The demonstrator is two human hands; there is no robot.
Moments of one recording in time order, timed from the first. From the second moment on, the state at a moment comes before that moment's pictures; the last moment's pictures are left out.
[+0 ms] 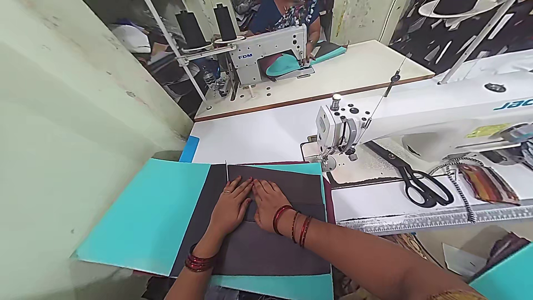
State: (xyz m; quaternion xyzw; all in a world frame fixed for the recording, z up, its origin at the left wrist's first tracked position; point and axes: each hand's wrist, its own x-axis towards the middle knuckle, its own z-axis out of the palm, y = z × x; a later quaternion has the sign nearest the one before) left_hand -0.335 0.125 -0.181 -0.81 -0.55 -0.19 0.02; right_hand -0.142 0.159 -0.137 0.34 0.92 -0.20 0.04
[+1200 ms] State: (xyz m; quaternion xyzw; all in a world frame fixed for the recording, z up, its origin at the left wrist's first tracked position) left_hand -0.332 0.125 -0.176 -0.77 -0.57 -0.27 -0.01; right_hand -0.121 0.132 -0.116 0.35 0.90 -0.16 -0.19
